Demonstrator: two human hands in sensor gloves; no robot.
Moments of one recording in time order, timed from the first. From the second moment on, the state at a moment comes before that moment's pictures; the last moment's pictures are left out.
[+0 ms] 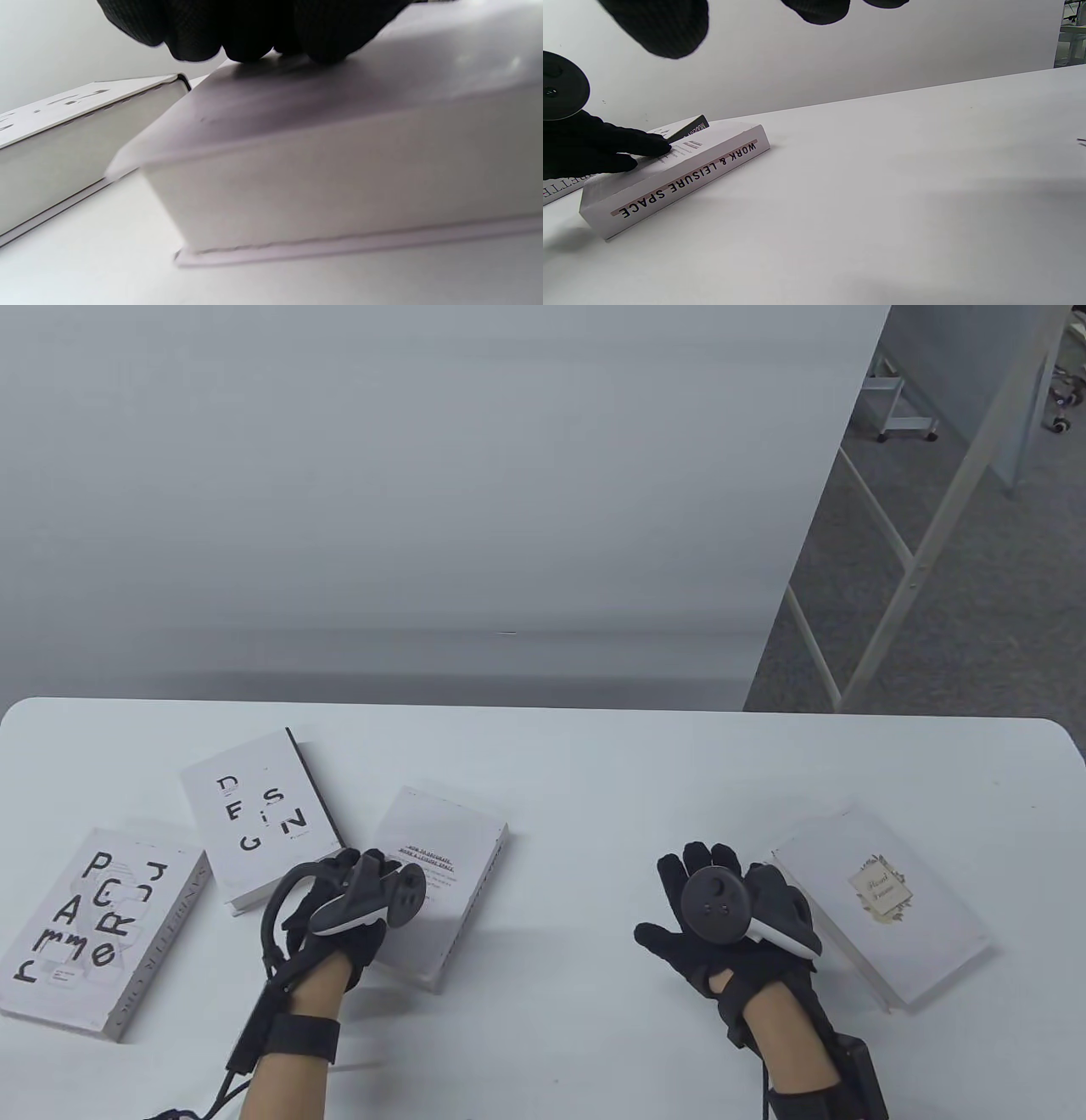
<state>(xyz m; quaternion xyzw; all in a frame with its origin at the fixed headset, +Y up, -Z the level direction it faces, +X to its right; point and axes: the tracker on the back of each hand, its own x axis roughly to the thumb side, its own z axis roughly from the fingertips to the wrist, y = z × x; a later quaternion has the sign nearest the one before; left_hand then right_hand) -0.216 -0.770 -0.389 -0.11 -0.11 -0.15 0.98 0.173 -0.705 -0.344 0.19 0.10 0.97 0.11</state>
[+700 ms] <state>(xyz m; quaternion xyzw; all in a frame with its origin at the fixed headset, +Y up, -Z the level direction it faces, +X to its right) -0.159 -0.753 -0.361 -0.06 -0.14 -0.17 0.97 0.157 -0.724 -0.345 0.19 0.14 0.97 0.08</state>
